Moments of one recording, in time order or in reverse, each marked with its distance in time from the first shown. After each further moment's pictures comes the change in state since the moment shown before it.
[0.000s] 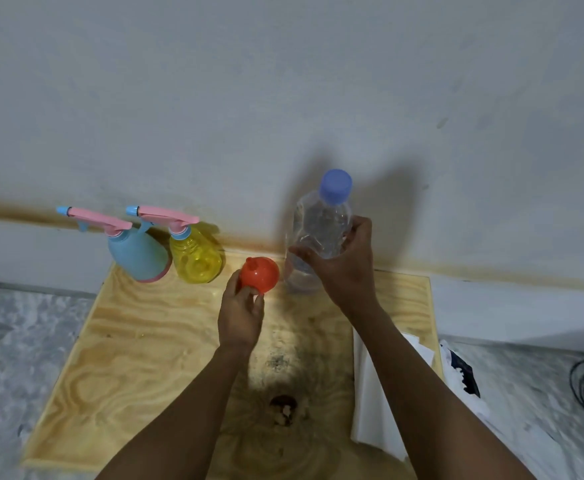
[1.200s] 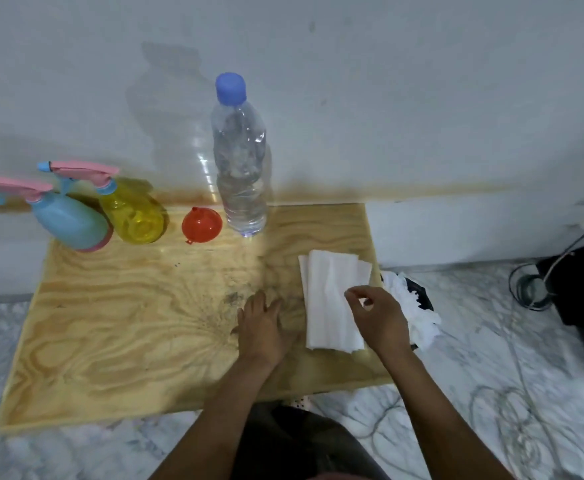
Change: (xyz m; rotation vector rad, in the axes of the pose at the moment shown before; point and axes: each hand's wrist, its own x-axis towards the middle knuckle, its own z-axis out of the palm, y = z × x) left_hand -0.164 0.058 0.046 0.469 -0.508 0.093; right_hand -0.182 0.107 -0.148 -0.541 -0.011 0.499
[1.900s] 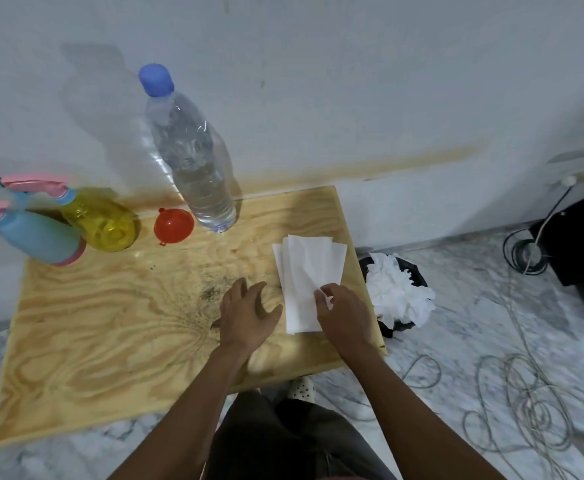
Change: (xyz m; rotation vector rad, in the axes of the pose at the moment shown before) left_hand 0.000 0.013 -0.007 -0.102 -0.020 -0.021; right_hand -0.019 0.028 0.036 -0.067 0.068 -0.062
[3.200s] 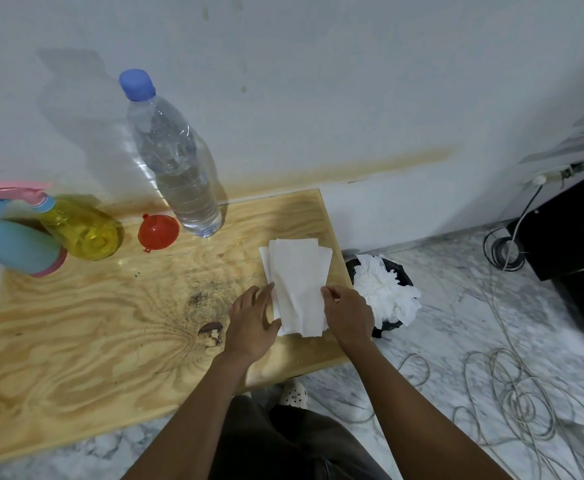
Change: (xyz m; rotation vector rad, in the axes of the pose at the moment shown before) left_hand -0.004 0.012 0.018 0.053 -0.135 0.155; right_hand 0.008 0.015 -0.014 0.034 0.027 0.219
